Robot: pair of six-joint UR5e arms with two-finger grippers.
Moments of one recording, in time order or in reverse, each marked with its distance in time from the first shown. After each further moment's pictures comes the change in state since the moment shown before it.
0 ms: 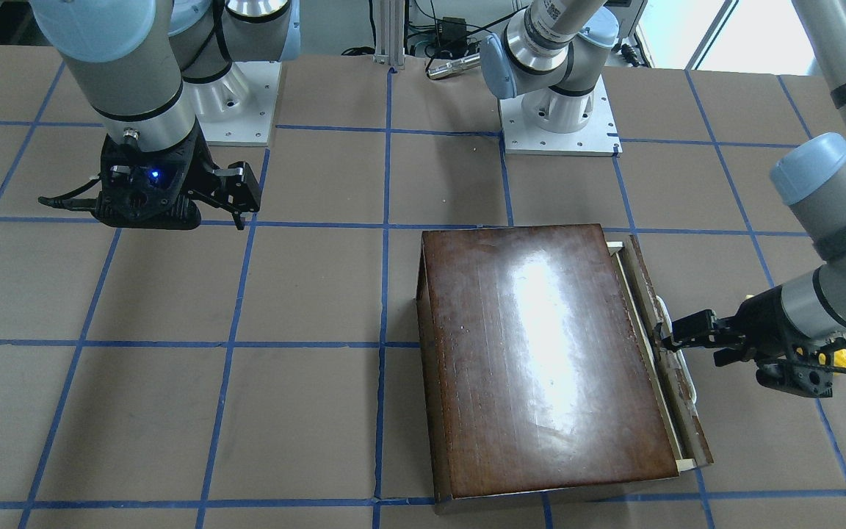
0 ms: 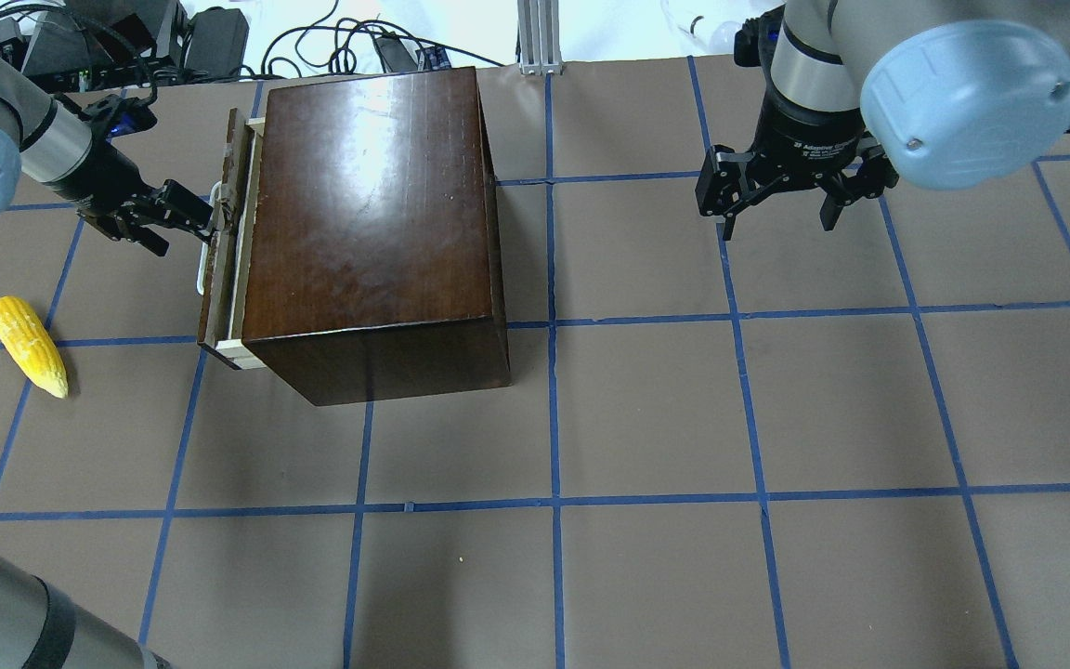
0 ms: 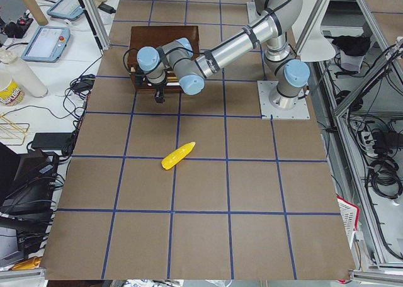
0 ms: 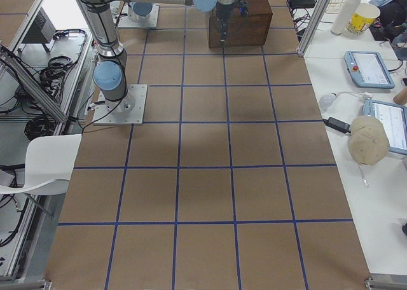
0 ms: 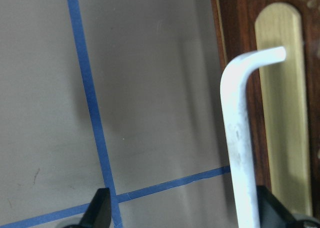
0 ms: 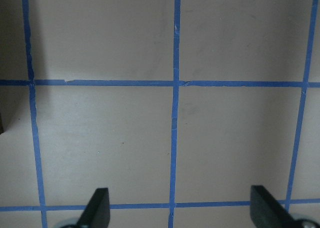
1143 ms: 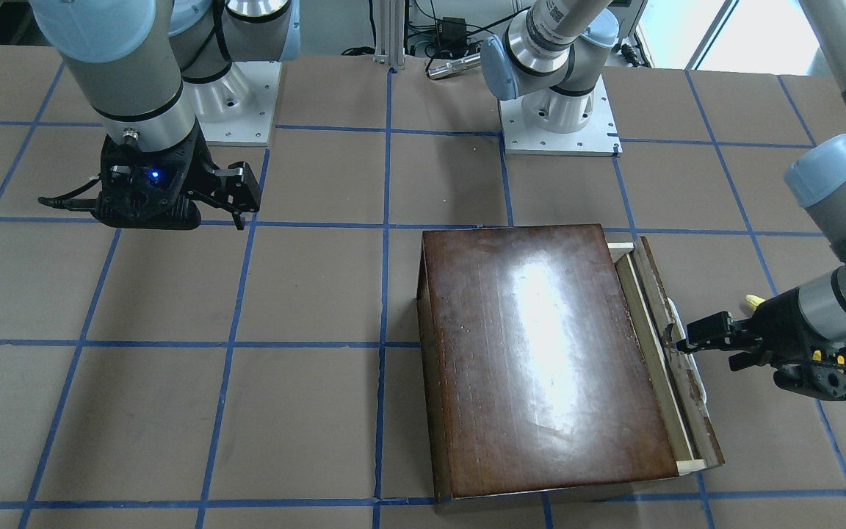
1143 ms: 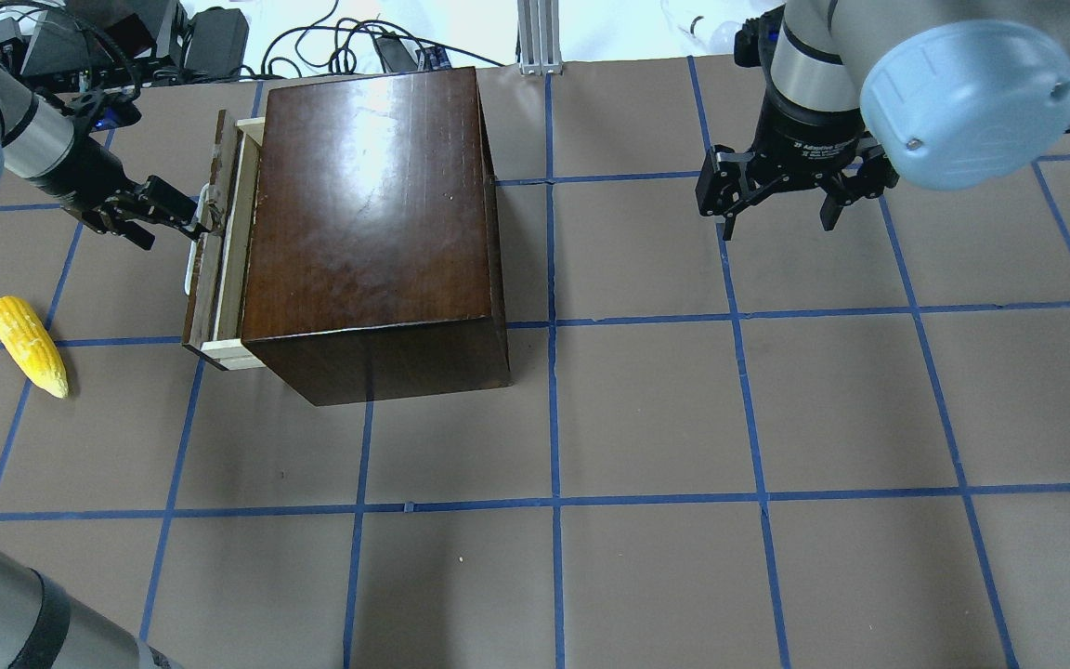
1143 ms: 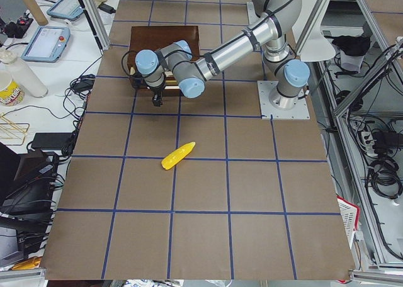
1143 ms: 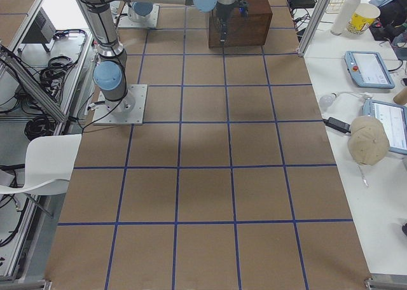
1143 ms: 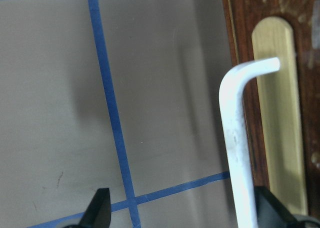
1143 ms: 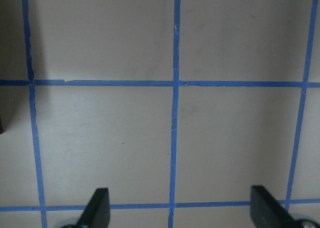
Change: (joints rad) left arm 0.024 -0.012 0.024 0.000 0.002 0.055; right arm 0.000 0.000 0.000 0.000 0.000 0.000
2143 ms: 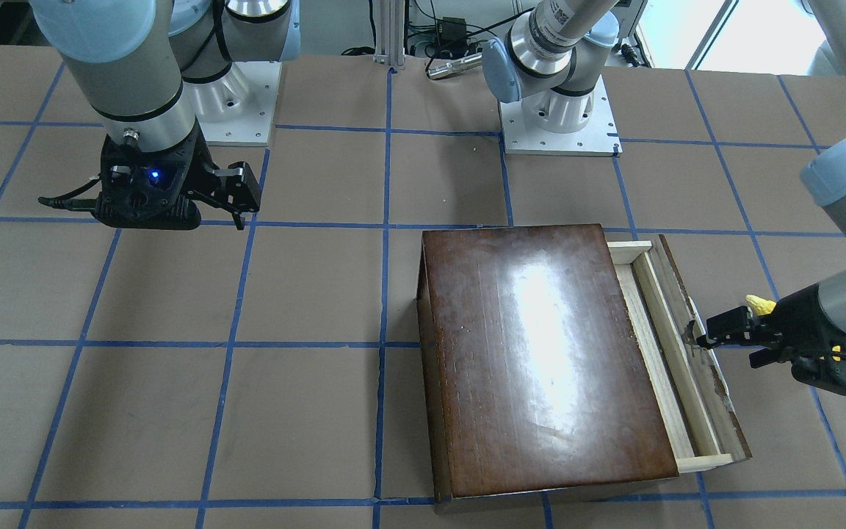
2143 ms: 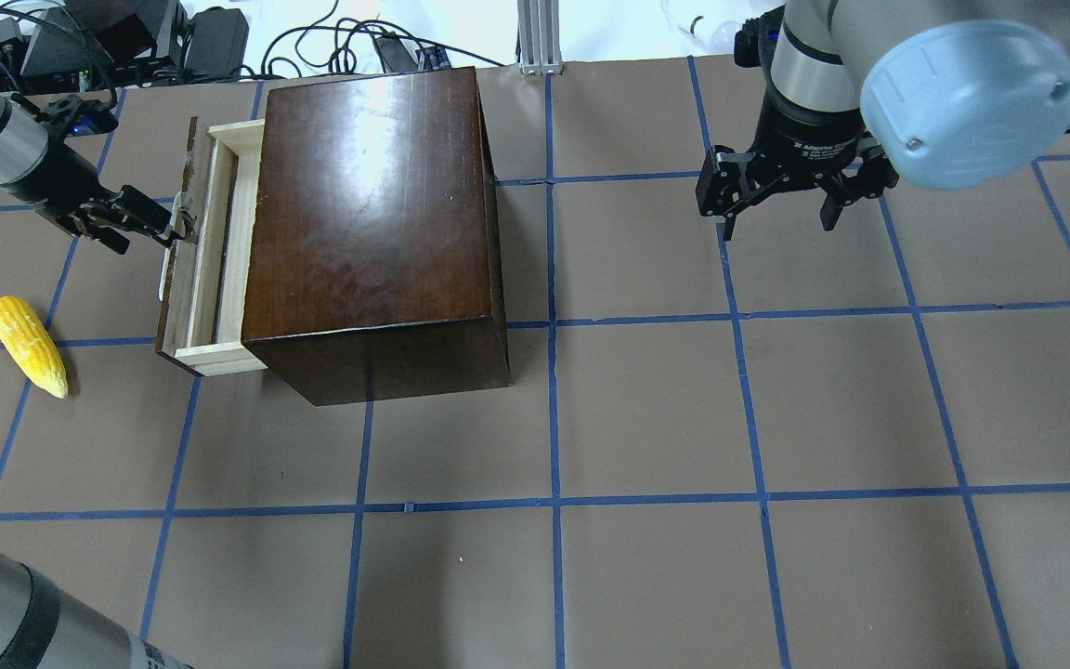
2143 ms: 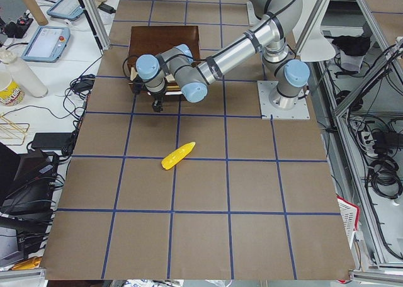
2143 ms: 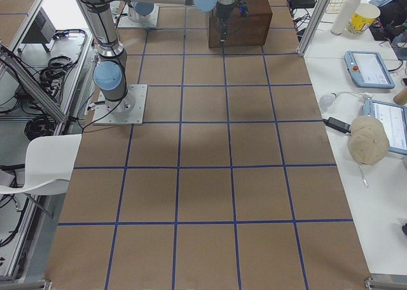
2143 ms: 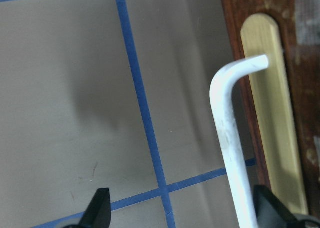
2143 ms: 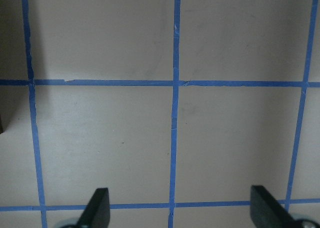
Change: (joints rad) left arm 0.037 -0.001 0.002 0.005 0.033 0.066; right arm 0.000 0.000 0.000 0.001 0.000 0.000
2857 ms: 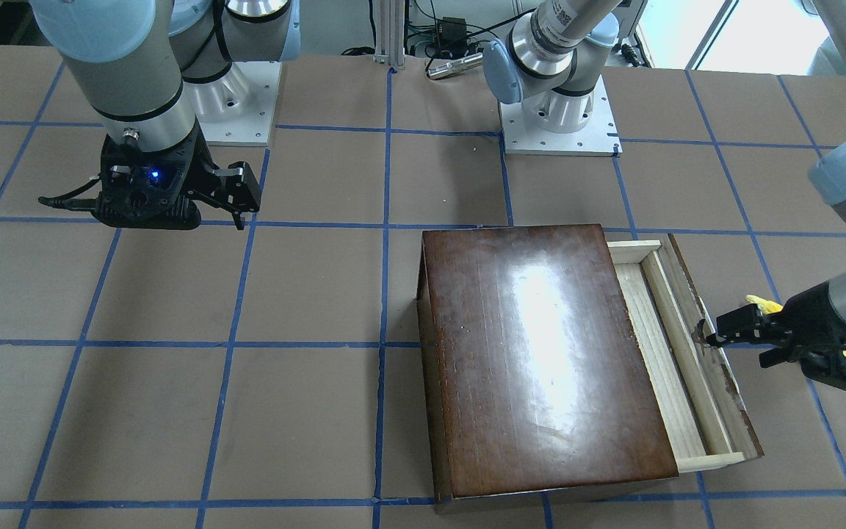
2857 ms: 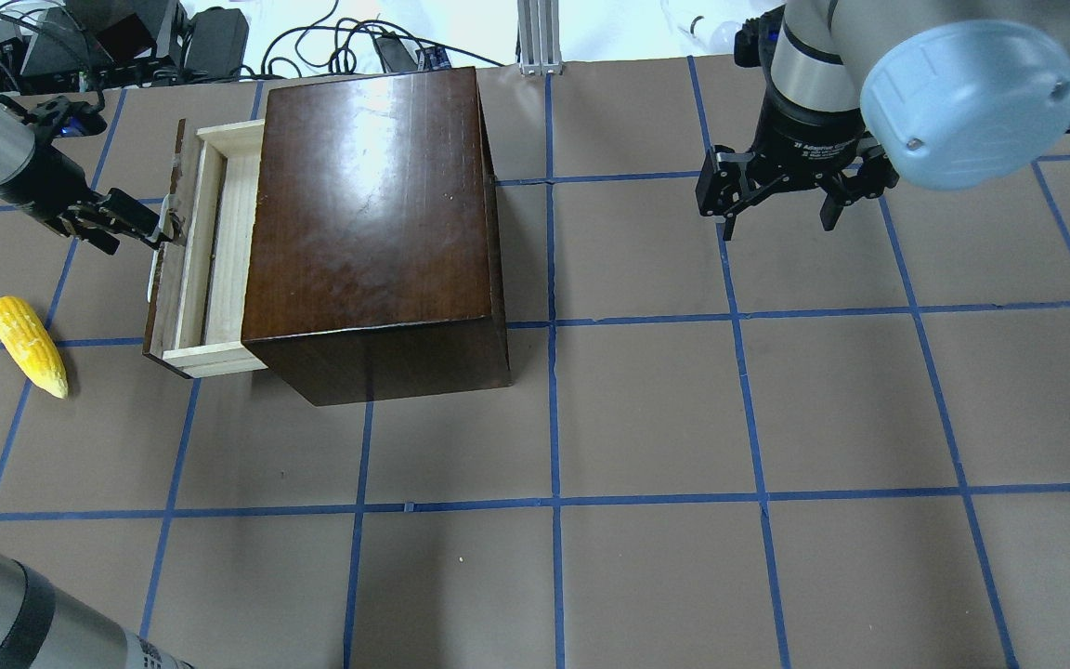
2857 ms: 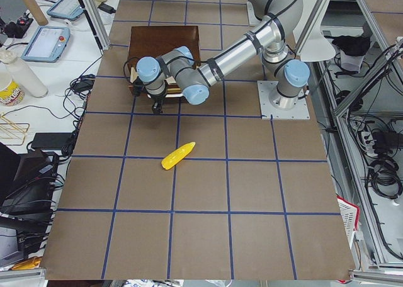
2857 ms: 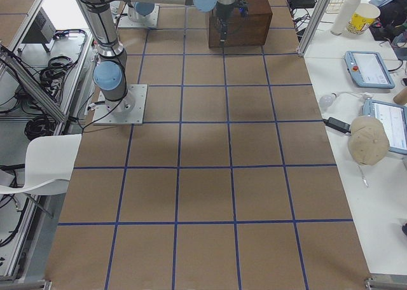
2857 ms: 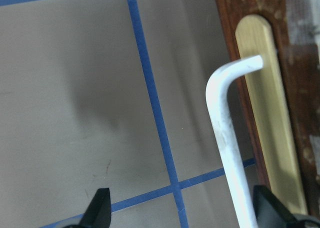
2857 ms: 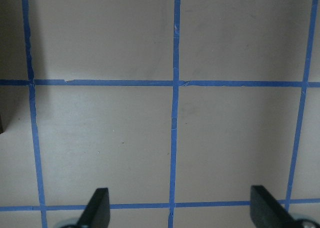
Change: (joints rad) left arm 0.019 0.000 0.002 0.007 0.003 0.045; right arm 0.000 0.000 0.000 0.000 0.000 0.000
